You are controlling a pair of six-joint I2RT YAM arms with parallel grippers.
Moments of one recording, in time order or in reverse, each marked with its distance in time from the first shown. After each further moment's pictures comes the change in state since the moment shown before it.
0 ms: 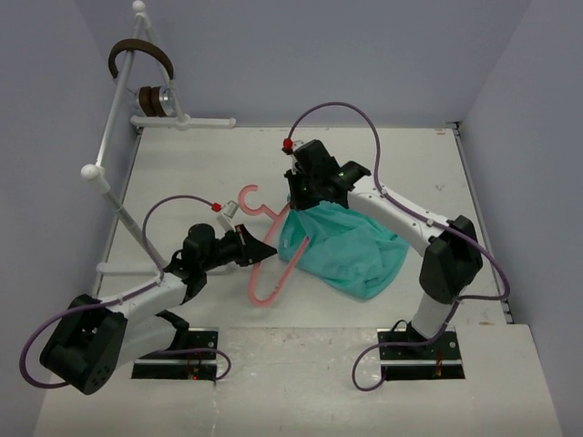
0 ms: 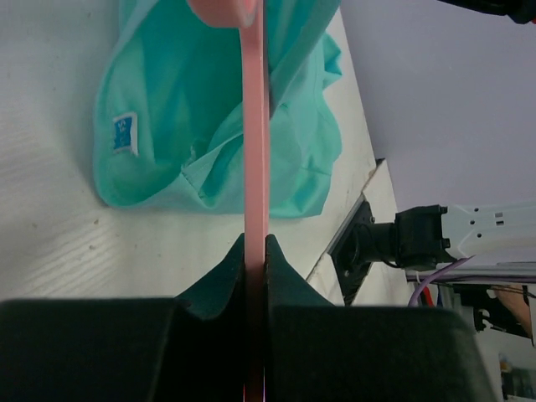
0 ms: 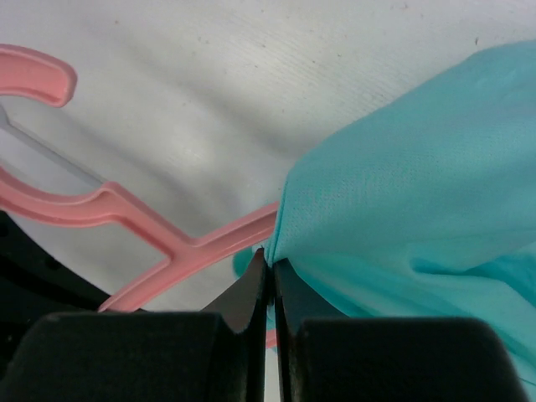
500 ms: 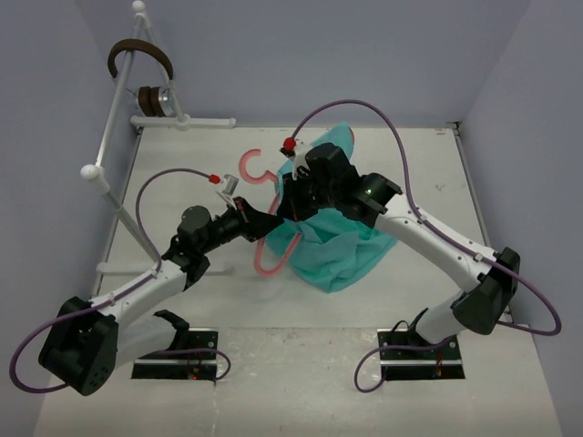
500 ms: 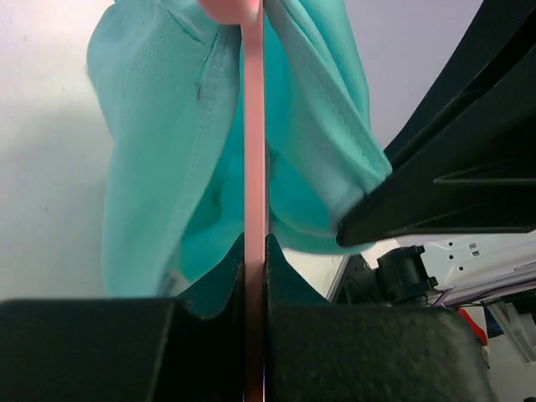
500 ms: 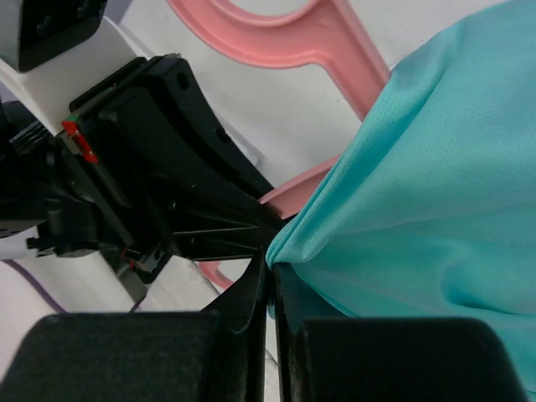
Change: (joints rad) left arm -0.019 -0.006 0.175 0.091 -0.028 0.116; right arm 0.105 -0.251 -0.039 0.002 -0.139 0.050
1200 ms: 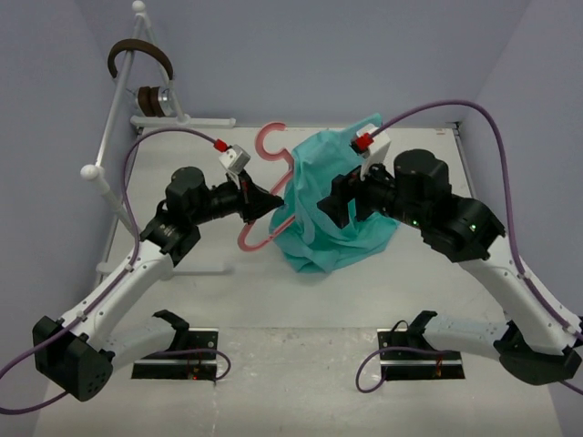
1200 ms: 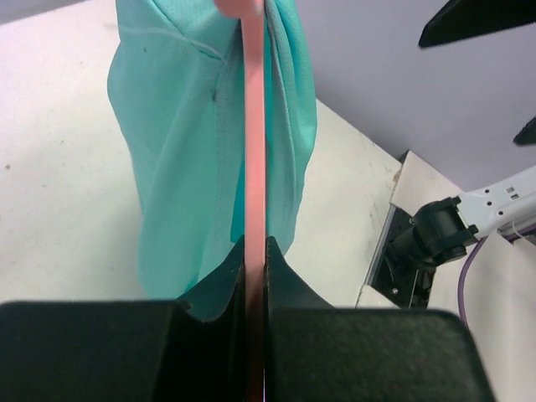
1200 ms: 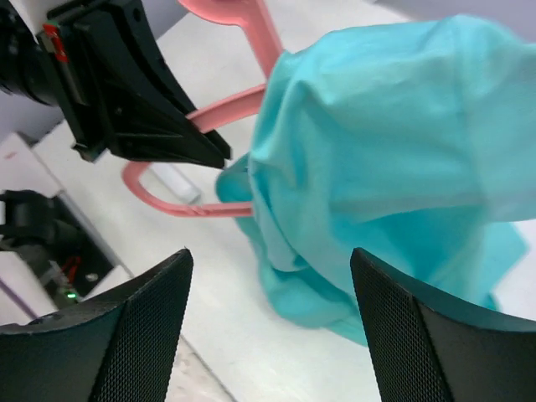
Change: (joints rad) left arm -0.001 -0.042 0.441 -0.559 0.111 0.414; right arm -0.039 -0.382 0.021 -0.140 0.141 -0.183
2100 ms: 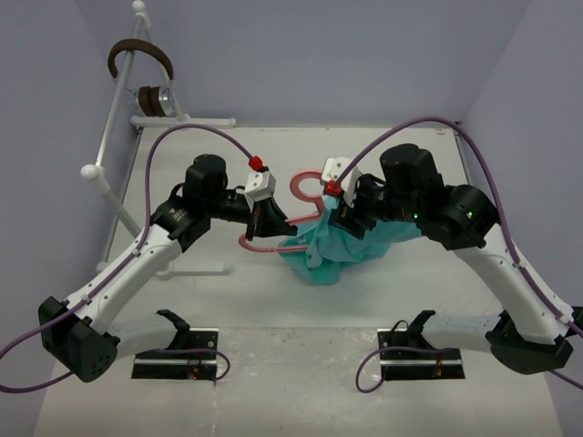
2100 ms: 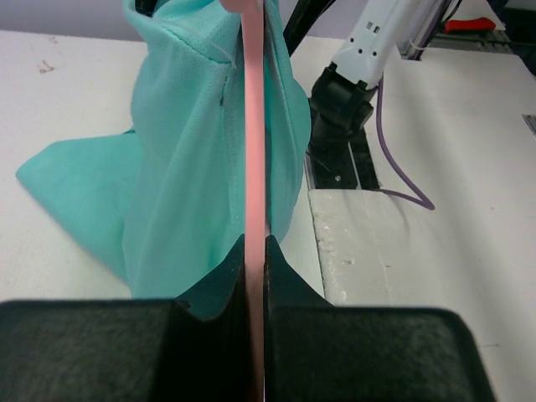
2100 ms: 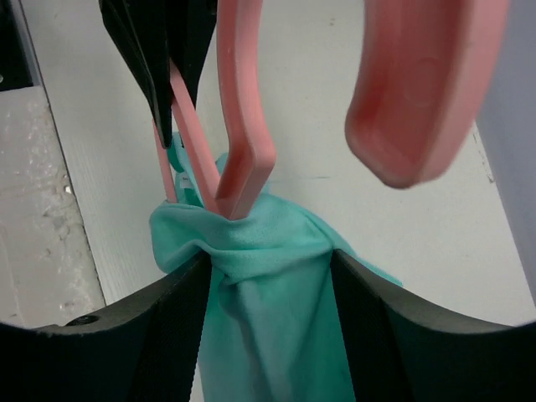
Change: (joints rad) left arm -0.073 0.119 0.196 -0.293 0.473 0.497; right arm -0.001 0.063 0.126 -0.271 -0.187 -0.666
